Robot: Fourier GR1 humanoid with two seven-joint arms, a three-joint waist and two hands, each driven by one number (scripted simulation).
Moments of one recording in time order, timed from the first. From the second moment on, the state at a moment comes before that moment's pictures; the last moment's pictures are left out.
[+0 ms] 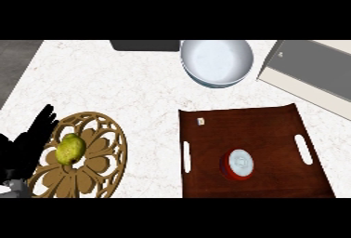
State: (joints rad) left arm -0.01 0.26 0.23 -1.44 0.03 -0.14 0.13; right arm -0.98 -0.77 -0.41 -0.74 0.87 0.00 0.28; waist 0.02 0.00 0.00
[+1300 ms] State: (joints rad) left arm 0.03 0.25 0.26 -1.45 0.02 -0.13 0.12; right arm -0.87 -1.08 -0.86 -0.93 0.36 0.29 0.39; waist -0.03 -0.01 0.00
